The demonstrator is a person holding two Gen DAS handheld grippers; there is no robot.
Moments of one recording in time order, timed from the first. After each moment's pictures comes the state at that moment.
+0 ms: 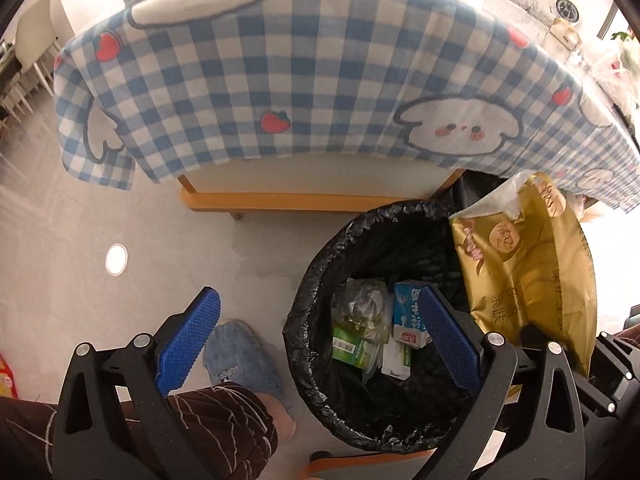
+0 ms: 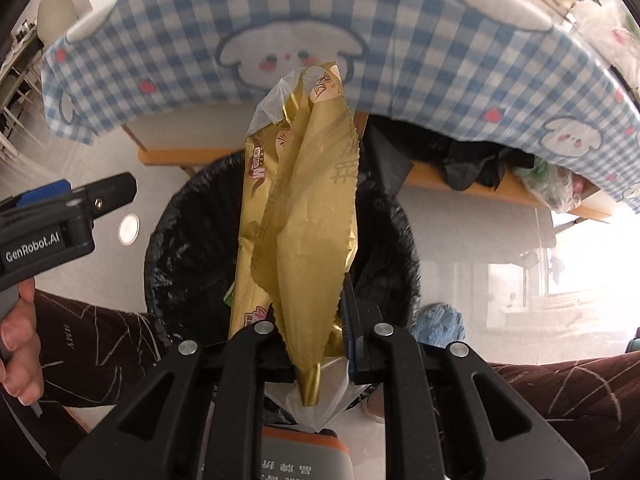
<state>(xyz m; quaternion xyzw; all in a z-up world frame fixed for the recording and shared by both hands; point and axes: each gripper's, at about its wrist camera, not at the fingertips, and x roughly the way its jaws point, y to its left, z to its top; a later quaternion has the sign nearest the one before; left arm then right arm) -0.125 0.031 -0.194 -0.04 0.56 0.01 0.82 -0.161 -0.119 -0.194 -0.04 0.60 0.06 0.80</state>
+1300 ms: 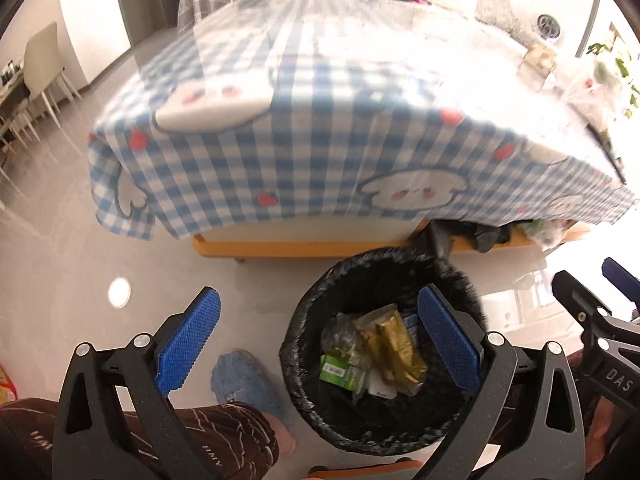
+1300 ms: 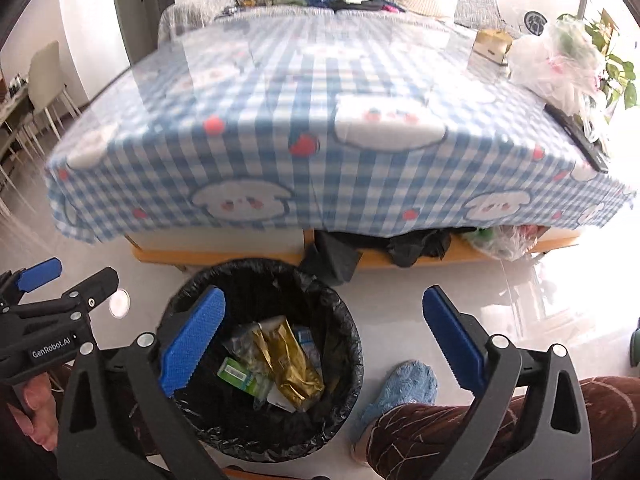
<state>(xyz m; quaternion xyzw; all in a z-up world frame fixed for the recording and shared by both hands) -0.135 0.012 -0.114 -0.03 0.50 0.00 0.87 -0.152 -0.167 -0.090 0.00 0.46 0.01 0.89</state>
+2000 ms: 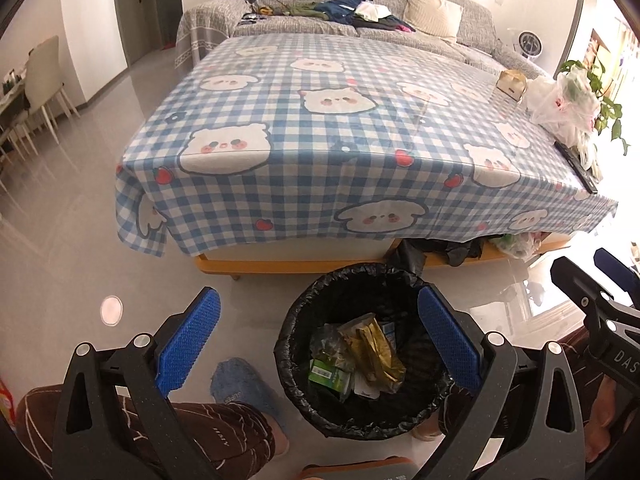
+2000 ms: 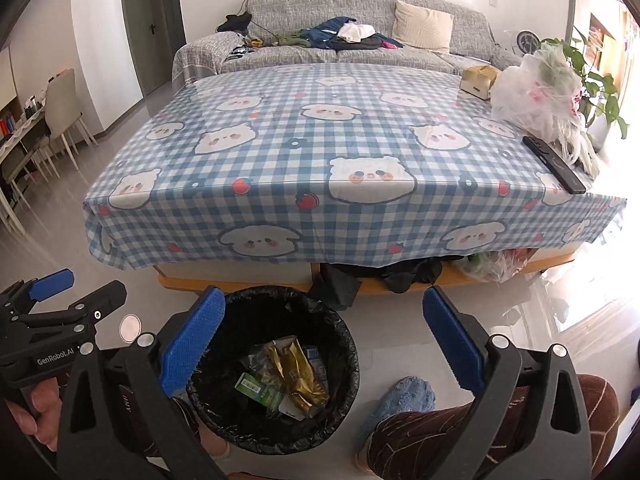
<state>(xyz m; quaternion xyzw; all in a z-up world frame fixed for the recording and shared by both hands) -0.169 0.010 -0.062 -0.03 0.46 -0.01 0.89 -0.187 -0.179 -0.033 0.01 0.42 0.02 0.91</state>
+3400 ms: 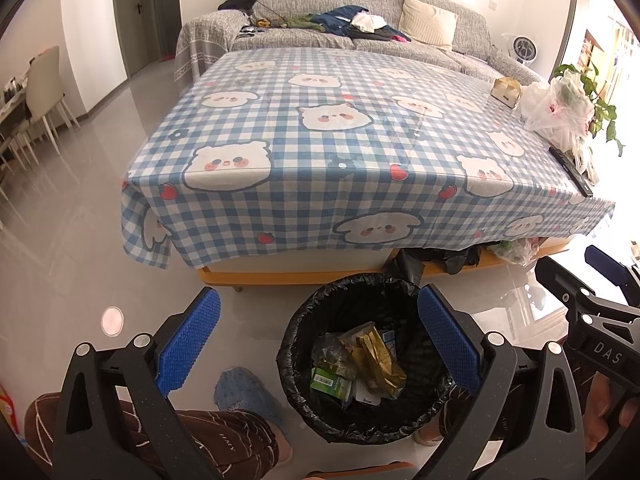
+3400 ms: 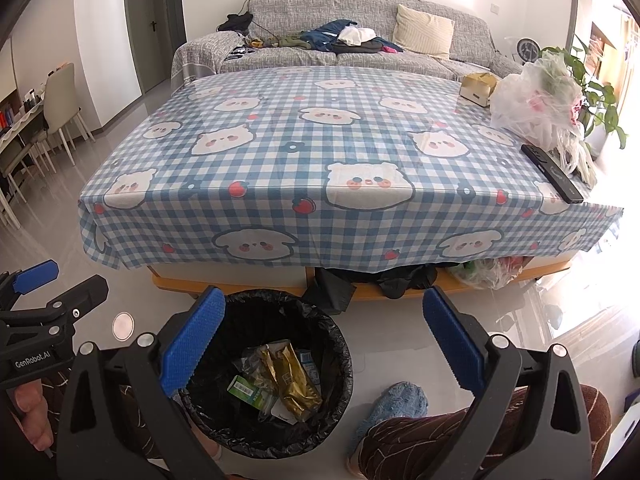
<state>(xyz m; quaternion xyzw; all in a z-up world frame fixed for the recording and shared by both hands) -0.175 0.008 -0.049 -0.02 0.44 -0.02 0.90 -0.182 -0.179 -0.033 0.00 0.41 0.02 0.91</state>
